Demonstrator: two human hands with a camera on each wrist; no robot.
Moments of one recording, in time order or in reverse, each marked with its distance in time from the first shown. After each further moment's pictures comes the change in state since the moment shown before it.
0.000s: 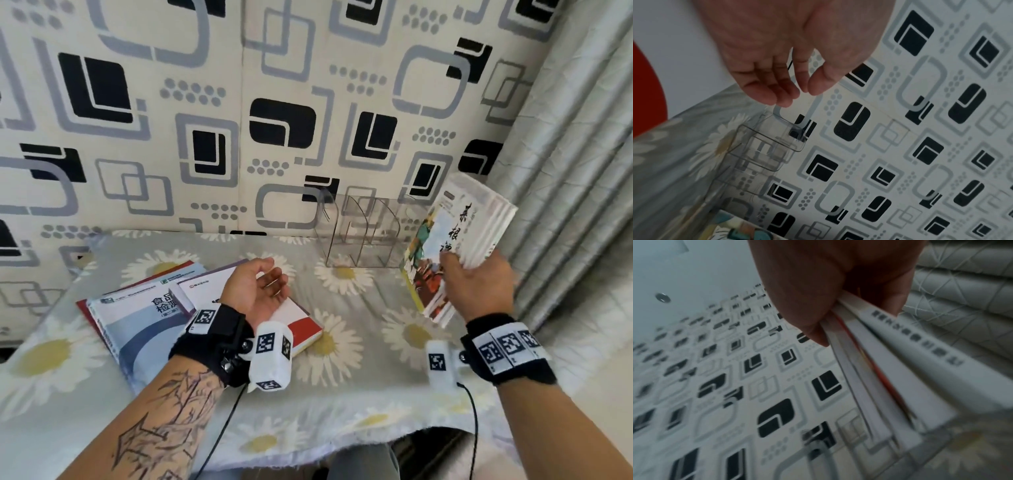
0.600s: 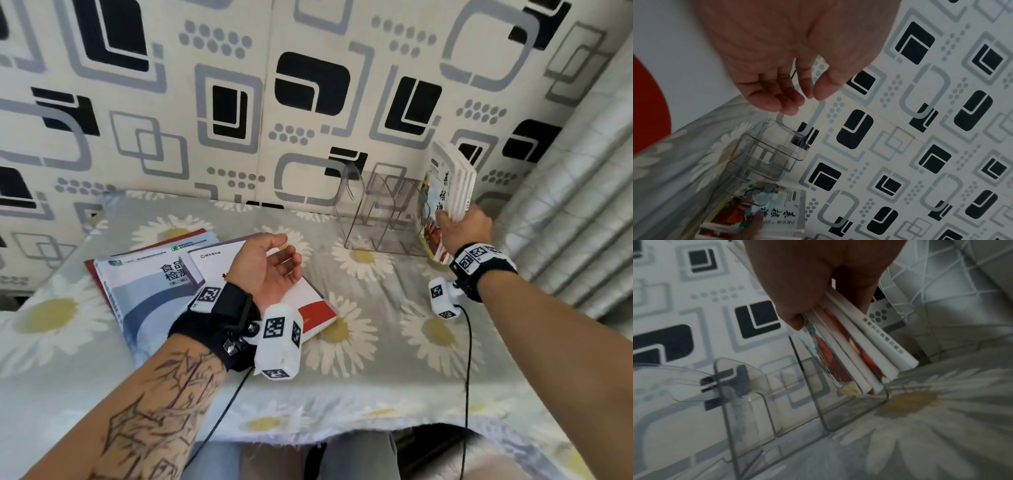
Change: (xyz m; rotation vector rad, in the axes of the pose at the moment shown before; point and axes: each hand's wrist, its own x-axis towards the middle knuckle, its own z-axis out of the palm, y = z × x) left_hand 0.006 0.001 -0.006 -0.057 0.000 -0.017; right_hand 0.094 0.016 0.103 -0.156 -0.189 -0.109
